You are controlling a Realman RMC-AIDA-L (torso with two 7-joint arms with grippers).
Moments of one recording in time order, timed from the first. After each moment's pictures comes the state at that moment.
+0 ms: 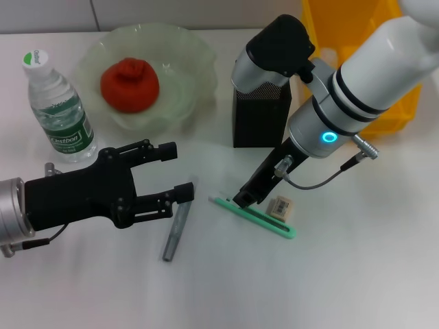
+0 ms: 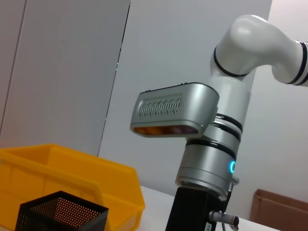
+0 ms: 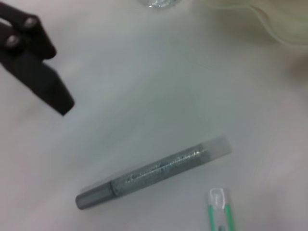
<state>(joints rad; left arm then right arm) -0.38 -2.07 0.85 0.54 1.72 1.73 -1.15 0.88 2.08 -1.62 -0.87 -2.28 -1.31 2.55</state>
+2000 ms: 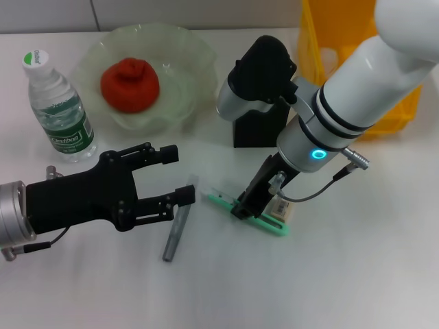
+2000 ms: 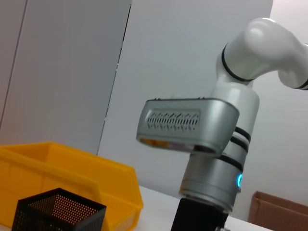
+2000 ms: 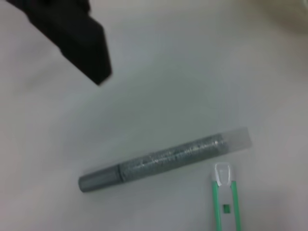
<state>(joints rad) -0.38 -2.07 0.85 0.53 1.72 1.73 -1.15 0.87 2.09 -1.75 -0.91 -2.29 -1.26 2.56</state>
